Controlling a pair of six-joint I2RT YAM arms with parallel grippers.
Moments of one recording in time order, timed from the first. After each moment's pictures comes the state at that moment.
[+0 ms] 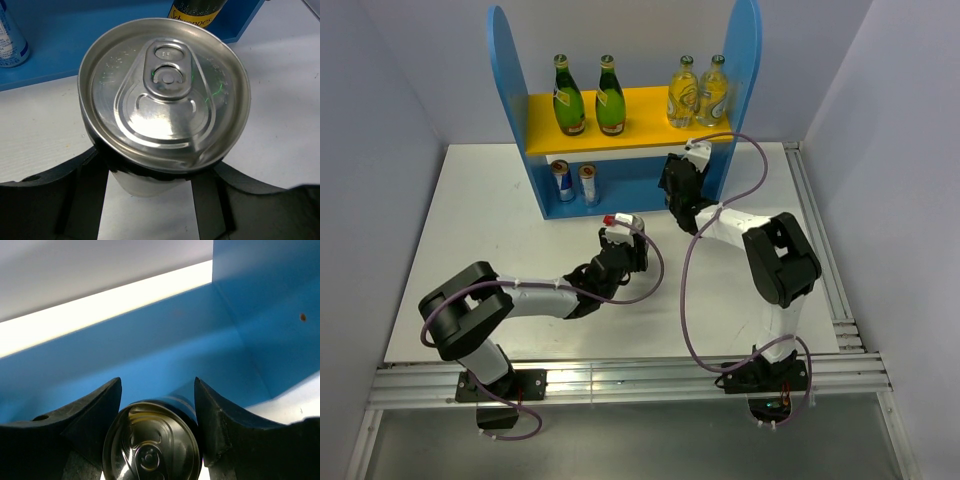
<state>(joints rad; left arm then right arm) -0.98 1.62 0.70 0.66 -0.58 -0.35 0.48 1.87 1.17 0.37 0.60 0.40</state>
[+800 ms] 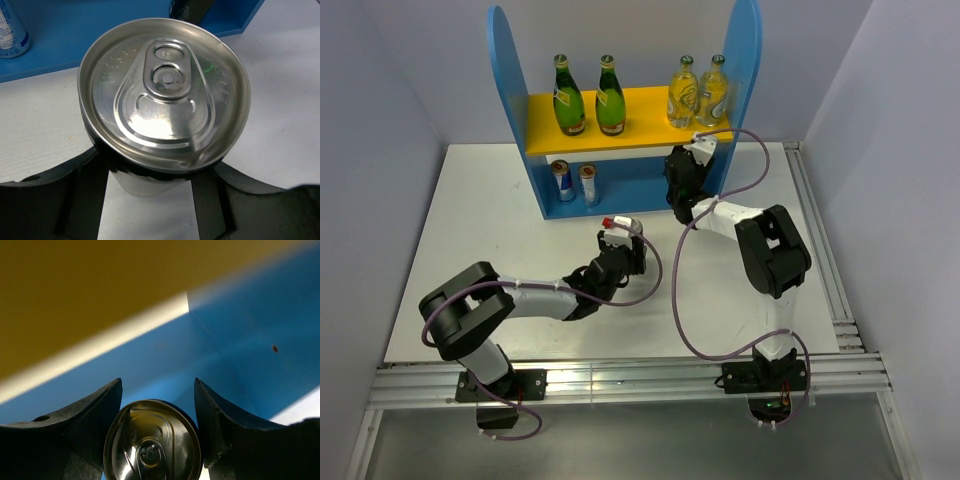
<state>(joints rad) -0.98 1.62 0.67 0.67 -0.57 -0.36 0.46 1.96 1.26 0.42 0.74 0.41</state>
